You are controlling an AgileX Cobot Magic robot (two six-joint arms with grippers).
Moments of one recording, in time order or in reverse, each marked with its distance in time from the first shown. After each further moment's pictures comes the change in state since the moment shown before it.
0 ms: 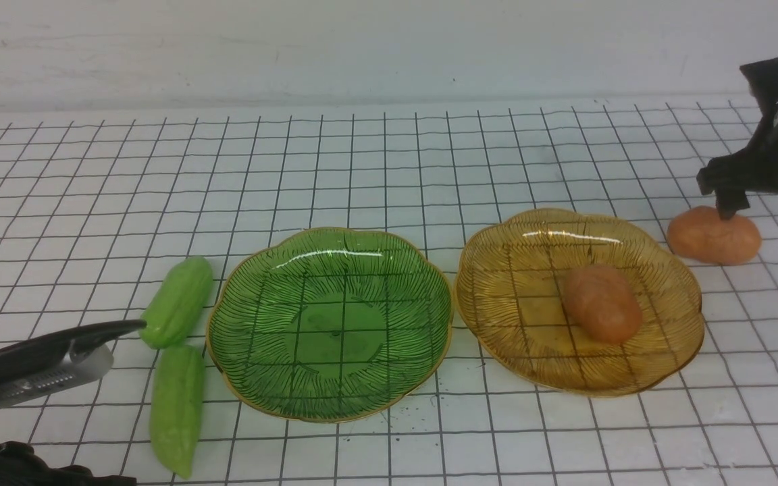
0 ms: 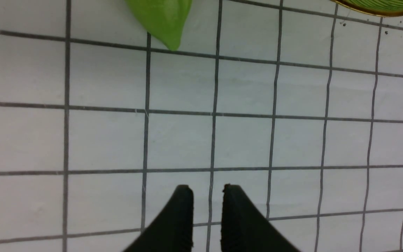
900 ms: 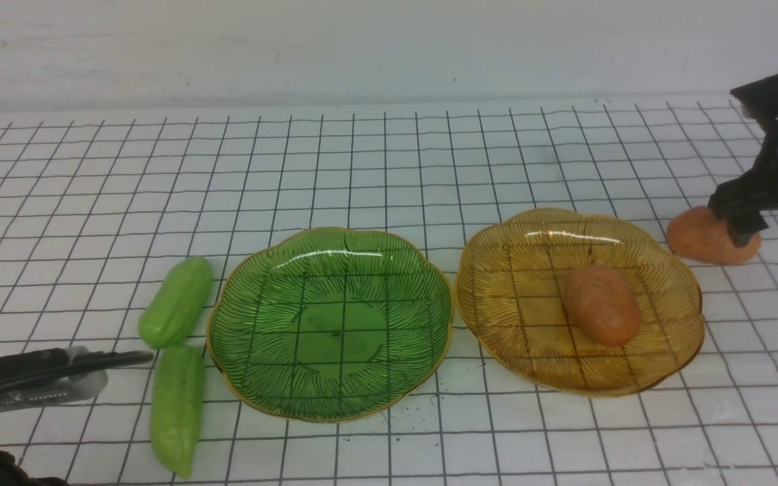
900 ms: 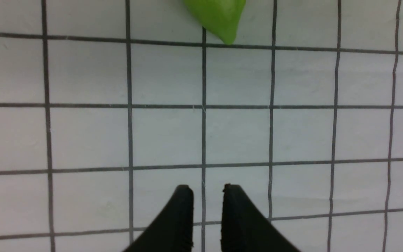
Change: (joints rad) right arm 0.000 0.001 0.000 0.016 0.104 -0.232; left arm 0.000 0.000 0.000 0.142 0.011 -0.001
